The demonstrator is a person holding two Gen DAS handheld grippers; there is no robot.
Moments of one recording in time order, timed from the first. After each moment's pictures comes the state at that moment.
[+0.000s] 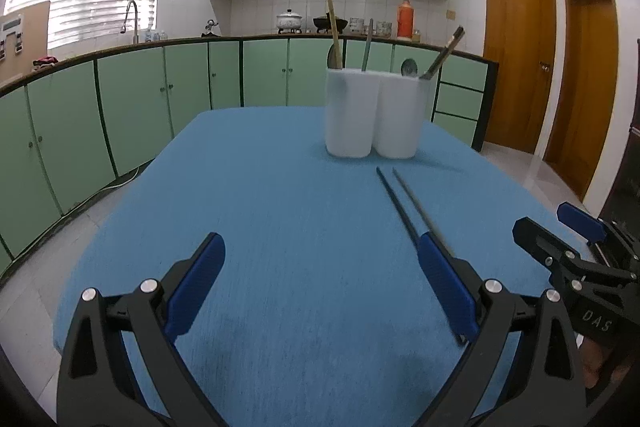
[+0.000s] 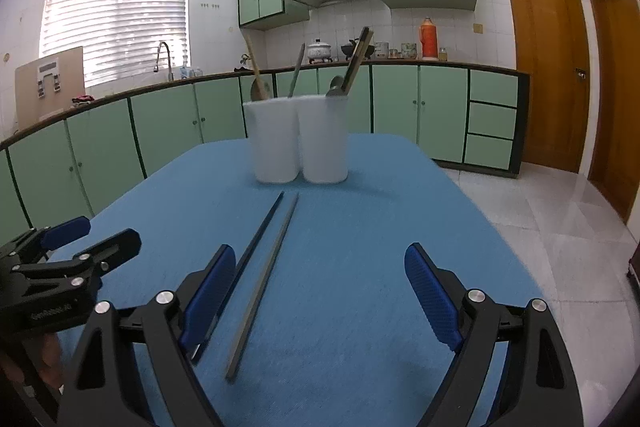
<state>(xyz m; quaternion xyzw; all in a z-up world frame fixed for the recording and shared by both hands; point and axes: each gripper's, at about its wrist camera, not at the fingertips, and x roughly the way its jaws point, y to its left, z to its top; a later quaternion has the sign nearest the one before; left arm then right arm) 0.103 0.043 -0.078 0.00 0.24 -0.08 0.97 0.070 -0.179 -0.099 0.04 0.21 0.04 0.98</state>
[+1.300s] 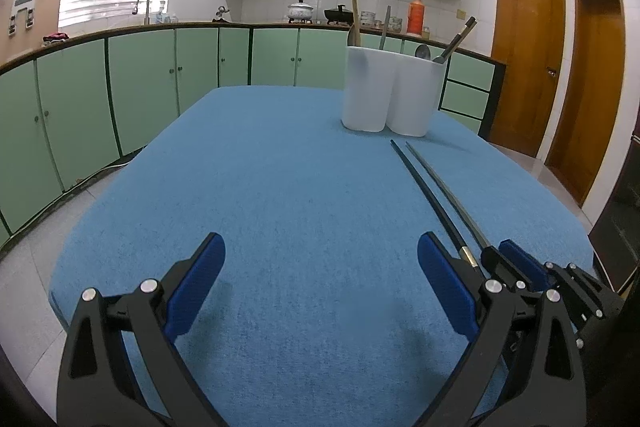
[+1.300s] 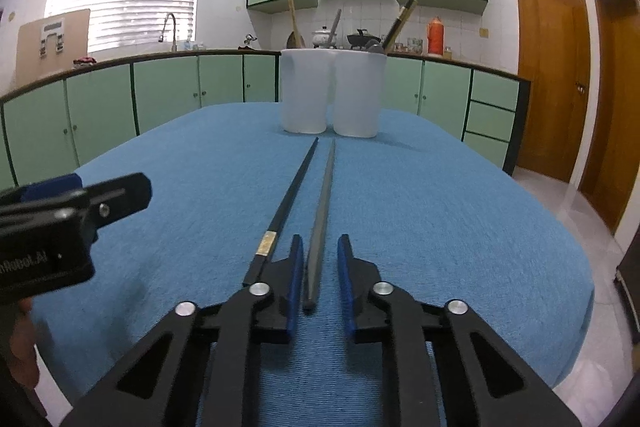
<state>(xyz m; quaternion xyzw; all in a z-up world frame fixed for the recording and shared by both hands) 0.084 0.051 -0.094 -0.02 0.25 -0.07 0.96 0.057 -0.127 -0.144 -0.02 0.22 0.02 0.98</state>
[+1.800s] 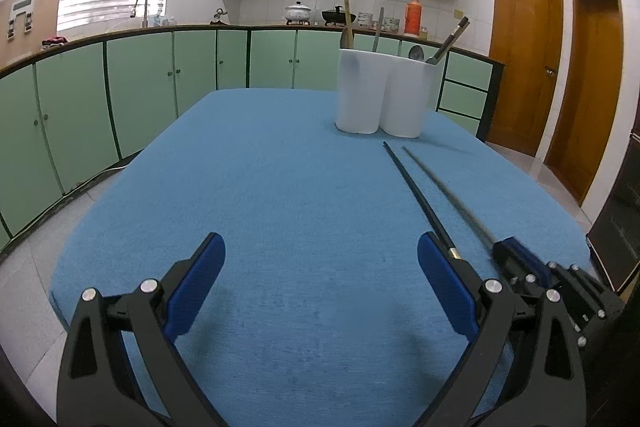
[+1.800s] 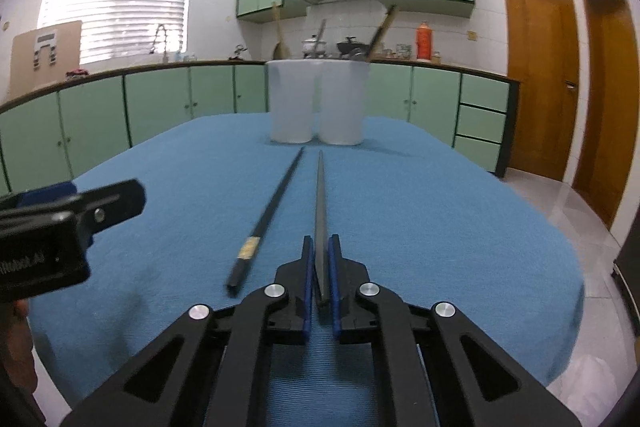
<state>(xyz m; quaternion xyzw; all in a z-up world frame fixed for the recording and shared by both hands) 0.081 0.044 -0.094 -0.02 0.25 -0.07 0.96 0.045 -0.150 -0.141 0.01 0.20 -0.01 0.98</state>
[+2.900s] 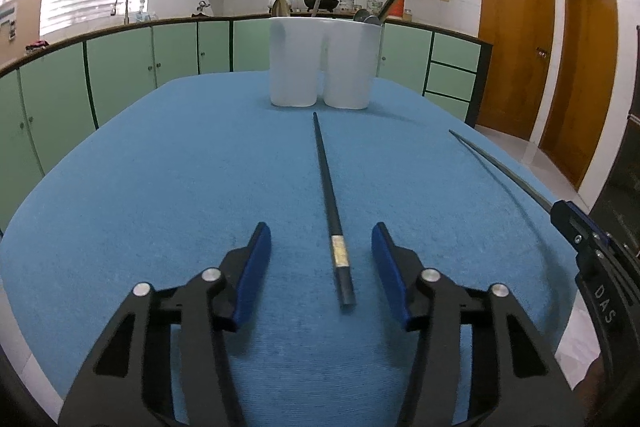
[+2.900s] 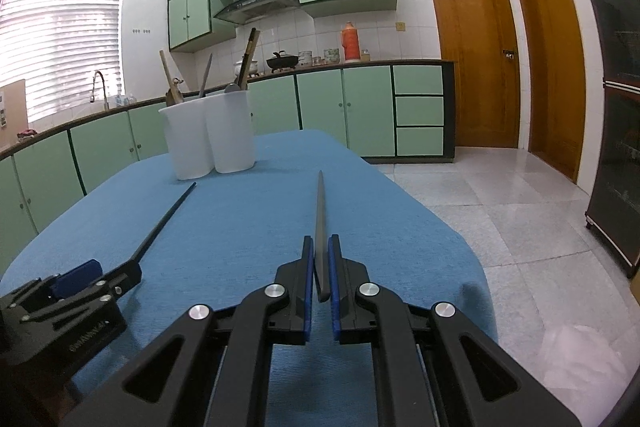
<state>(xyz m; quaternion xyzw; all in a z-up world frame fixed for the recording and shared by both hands) 0.089 -0.045 -0.122 0.00 0.27 -0.08 0.96 0.030 -0.246 -0.133 0.08 0.18 -0.09 0.98</state>
